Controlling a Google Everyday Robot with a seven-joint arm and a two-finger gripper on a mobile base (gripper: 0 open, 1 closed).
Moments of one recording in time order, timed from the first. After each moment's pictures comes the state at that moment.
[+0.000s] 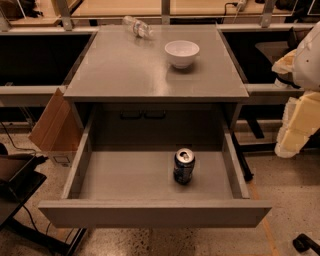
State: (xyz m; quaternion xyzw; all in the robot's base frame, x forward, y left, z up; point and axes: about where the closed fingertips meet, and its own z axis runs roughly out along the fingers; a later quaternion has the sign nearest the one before) arm 0.438 -0.217 0.976 -0.60 0.78 -0.03 0.16
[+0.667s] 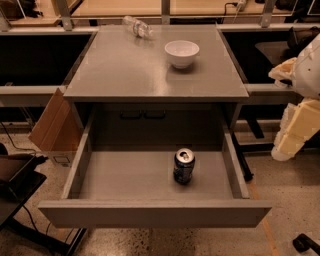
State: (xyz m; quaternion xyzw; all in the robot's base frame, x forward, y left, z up) arm 0.443 -0.219 0.961 -0.60 0.77 0.00 0.19
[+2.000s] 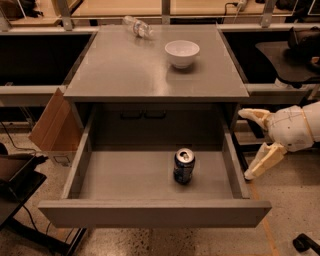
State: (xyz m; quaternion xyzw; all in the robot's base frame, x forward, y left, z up) arm 0.502 -0.211 0.817 -0.61 0.66 0.21 0.37
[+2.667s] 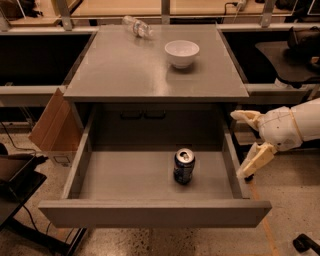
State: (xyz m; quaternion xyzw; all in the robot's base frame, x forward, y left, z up) arm 0.509 -0.199 0.806 -0.61 0.67 0.23 0.36
